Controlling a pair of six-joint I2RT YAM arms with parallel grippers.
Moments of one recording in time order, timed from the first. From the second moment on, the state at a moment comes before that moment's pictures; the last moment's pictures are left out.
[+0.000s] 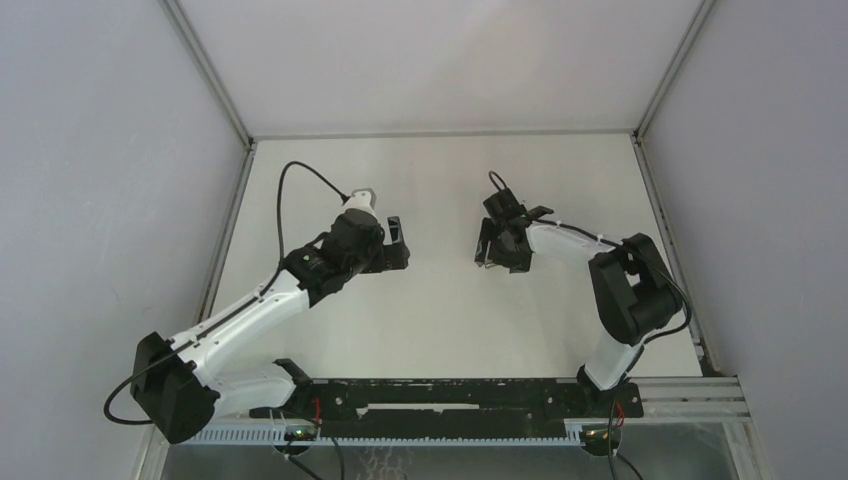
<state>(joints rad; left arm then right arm) -0.70 1.15 0.90 -0.46 -0.26 -0.61 0.48 1.69 1.08 -0.59 0.10 0.68</state>
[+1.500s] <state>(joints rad) -0.69 1.09 0.81 -0.53 -0.06 -0.52 0.36 1.71 1.13 -0.59 0.05 0.68</state>
